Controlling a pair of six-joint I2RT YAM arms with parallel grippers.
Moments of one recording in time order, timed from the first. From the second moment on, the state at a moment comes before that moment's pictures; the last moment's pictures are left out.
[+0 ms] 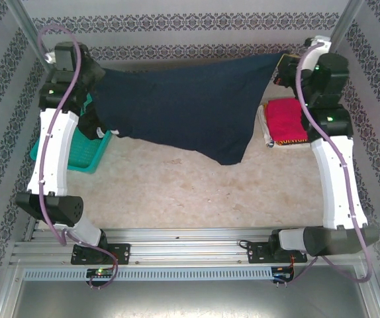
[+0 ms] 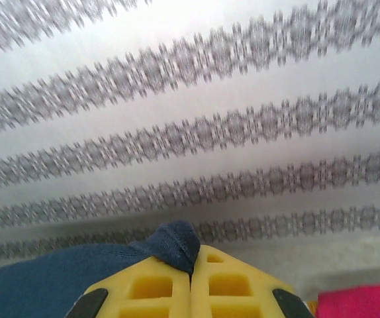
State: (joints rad) left arm -0.04 1.60 2.06 -0.87 -0.22 -0.76; right arm 0.03 1.31 1.72 -0.45 -0.11 0.27
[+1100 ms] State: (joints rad) left arm -0.04 1.71 2.29 -0.86 -0.17 -0.70; right arm 0.02 1.38 1.86 -0.49 0.03 0.17
